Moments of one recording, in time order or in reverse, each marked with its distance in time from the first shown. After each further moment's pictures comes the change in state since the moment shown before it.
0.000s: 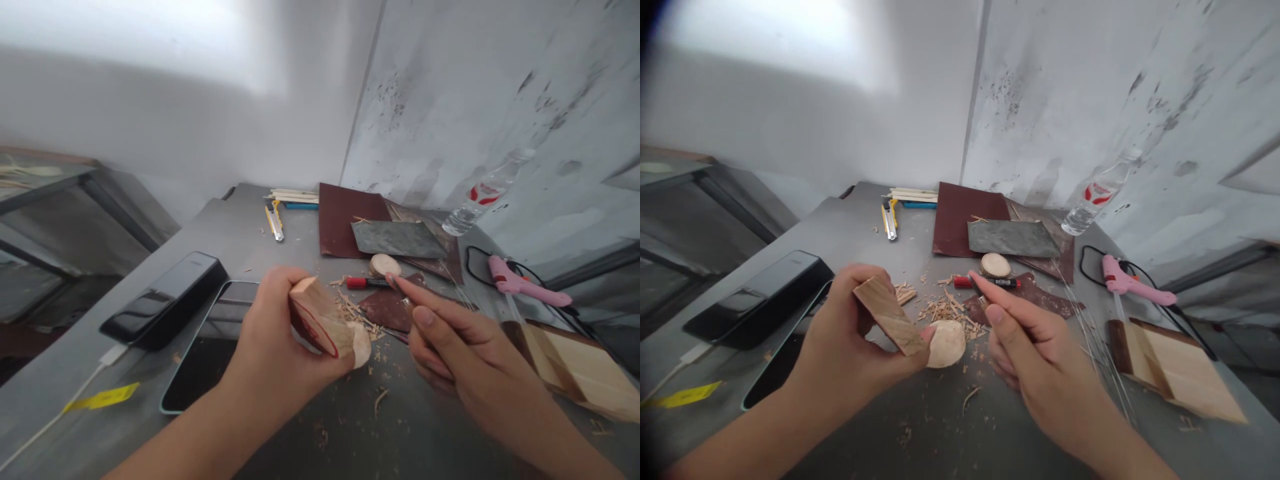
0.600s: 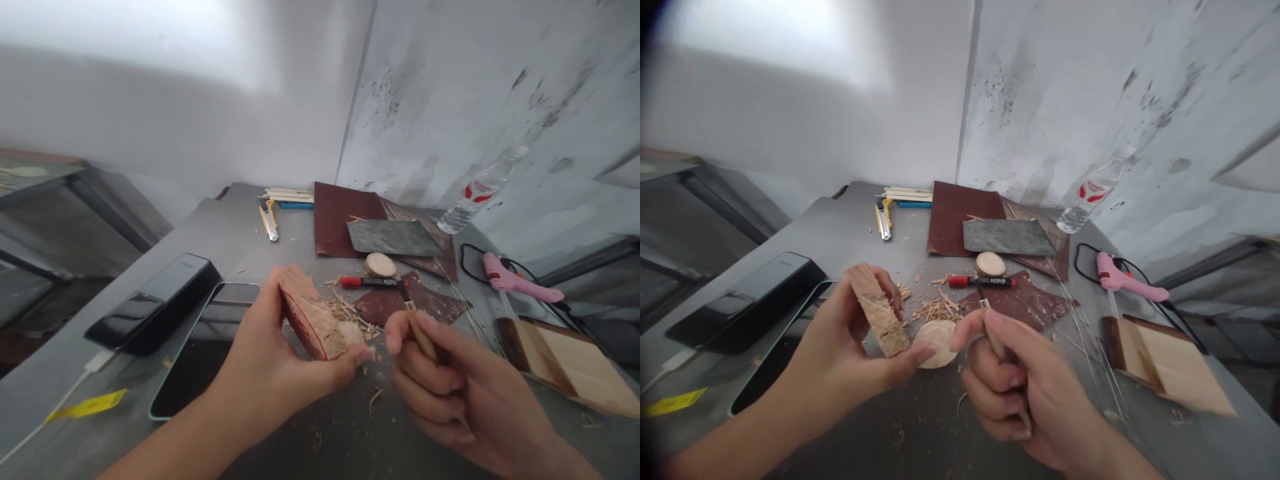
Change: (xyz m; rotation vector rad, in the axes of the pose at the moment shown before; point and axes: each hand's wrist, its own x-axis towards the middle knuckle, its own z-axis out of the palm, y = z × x) left_hand 0.005 0.006 -0.003 -0.297 -0.162 -0.266; right_hand -0.004 0.006 0.005 0.718 -0.350 0.286
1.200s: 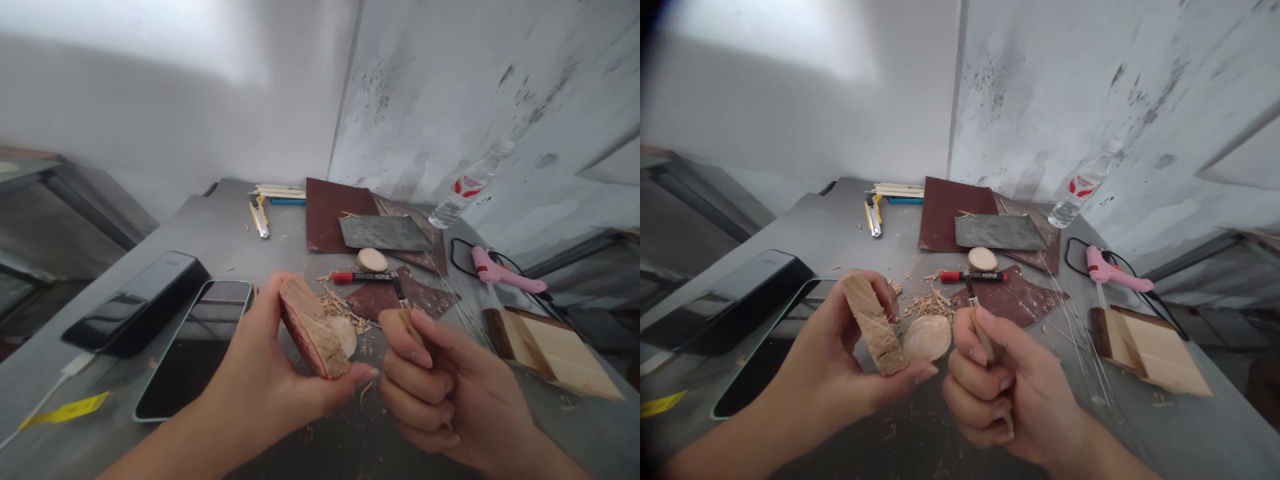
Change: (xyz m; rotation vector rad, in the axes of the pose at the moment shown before) left_hand -0.011 0.000 0.005 0.013 -0.070 0.056; right_hand 0.000 0.004 0.003 0.192 -0.192 0.023
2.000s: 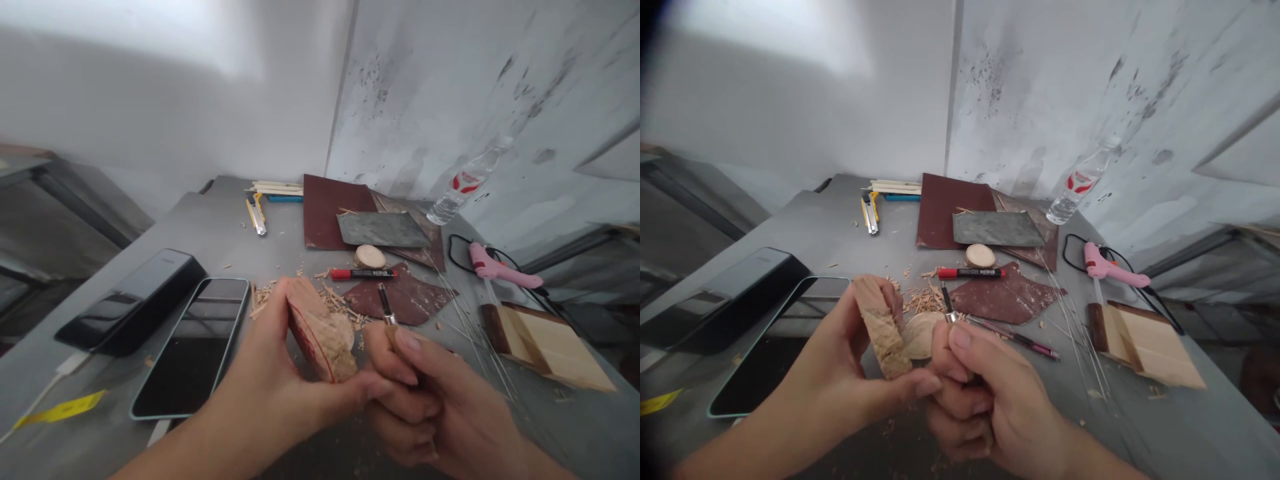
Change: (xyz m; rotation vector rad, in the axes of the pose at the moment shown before) left_hand -0.004 0.010 0.010 -0.183 -0.050 -0.169; right_hand 0.002 0.017 0.007 -0.116 0.016 0.003
